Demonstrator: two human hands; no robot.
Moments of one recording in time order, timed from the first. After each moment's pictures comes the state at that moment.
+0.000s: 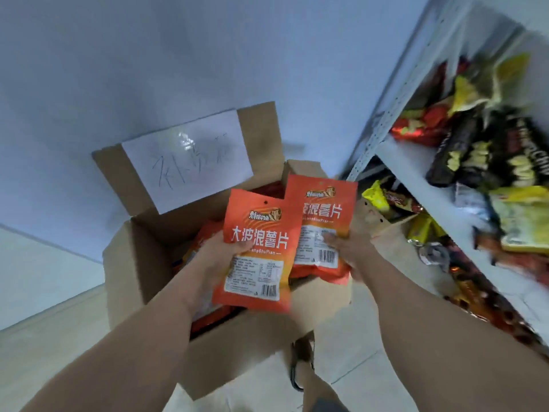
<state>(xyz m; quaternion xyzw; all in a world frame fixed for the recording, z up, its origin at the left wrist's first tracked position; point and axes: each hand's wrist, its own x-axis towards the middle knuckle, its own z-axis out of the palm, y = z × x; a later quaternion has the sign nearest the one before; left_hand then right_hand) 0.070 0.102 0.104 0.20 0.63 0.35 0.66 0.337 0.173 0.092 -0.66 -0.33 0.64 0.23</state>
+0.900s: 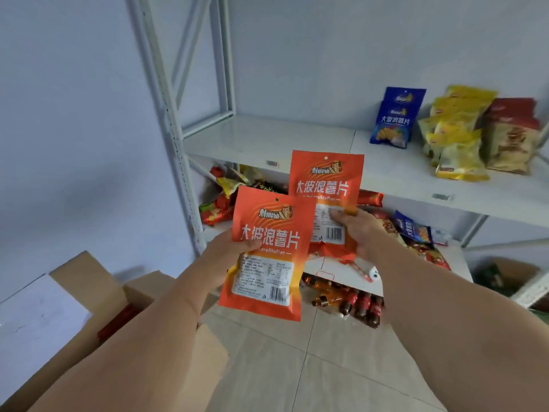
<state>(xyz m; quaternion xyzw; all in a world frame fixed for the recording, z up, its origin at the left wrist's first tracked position) 0.401 0.050 0.360 0.59 0.39 0.23 0.67 0.669 -0.053 0.381 -0.68 -0.21 0.40 0.57</state>
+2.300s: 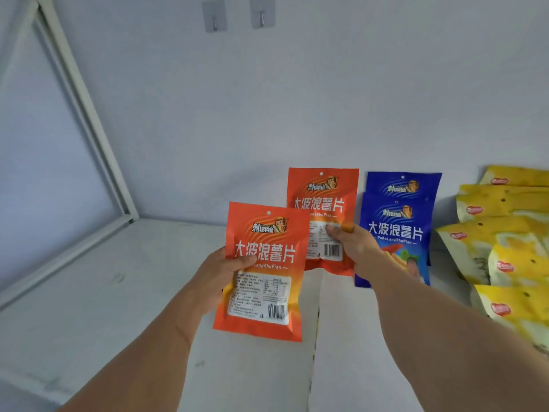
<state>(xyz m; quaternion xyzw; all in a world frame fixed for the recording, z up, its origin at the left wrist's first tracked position) 0.946 0.502 0.428 0.58 0.35 0.23 0.70 1.208 0.383 0.424 -0.68 -0.21 0.34 0.61</state>
